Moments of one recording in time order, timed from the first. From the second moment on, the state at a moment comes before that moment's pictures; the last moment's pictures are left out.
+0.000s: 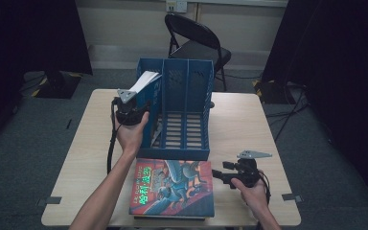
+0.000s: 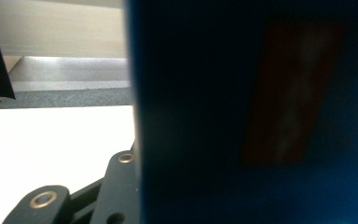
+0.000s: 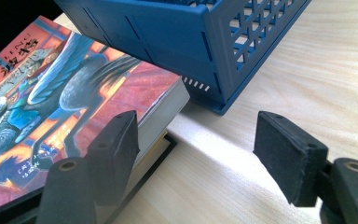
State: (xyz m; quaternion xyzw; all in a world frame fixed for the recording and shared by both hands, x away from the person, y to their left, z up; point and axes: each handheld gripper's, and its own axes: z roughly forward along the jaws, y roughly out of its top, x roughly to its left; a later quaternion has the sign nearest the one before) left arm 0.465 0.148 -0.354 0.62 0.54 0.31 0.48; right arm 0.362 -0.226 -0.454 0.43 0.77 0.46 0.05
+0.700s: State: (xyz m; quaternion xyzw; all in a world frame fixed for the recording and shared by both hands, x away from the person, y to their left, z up) left arm 0.425 0.160 -0.350 0.66 0.49 0.29 0.50; right arm 0.362 -0.226 -0.456 0.44 0.77 0.45 0.05
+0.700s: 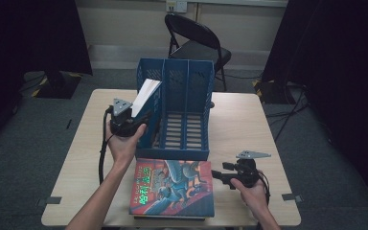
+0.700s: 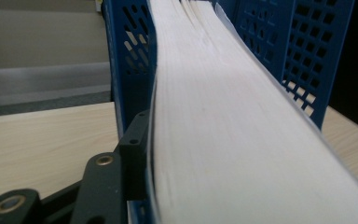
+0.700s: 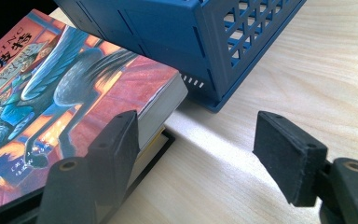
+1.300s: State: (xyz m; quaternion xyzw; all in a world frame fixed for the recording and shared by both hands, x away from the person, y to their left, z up) left arm 0.419 0.168 -0.347 0.69 0.46 0.29 0.48; right arm 0.362 -0.226 -0.458 0.44 0.77 0.45 0.05
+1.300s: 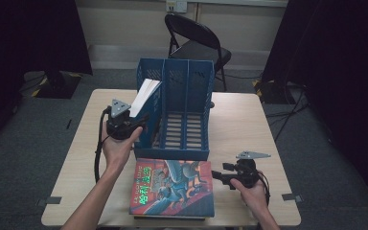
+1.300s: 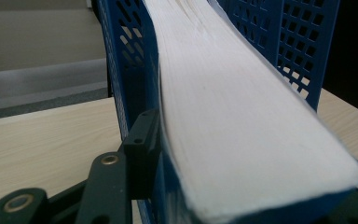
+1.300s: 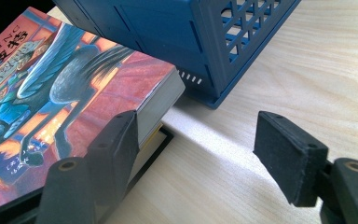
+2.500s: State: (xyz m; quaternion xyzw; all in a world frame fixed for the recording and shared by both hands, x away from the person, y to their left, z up) left arm 0.433 0.184 -0.298 0.72 0.50 0.20 0.43; right arm 0.363 -0.227 -0.461 0.44 0.77 0.45 0.04
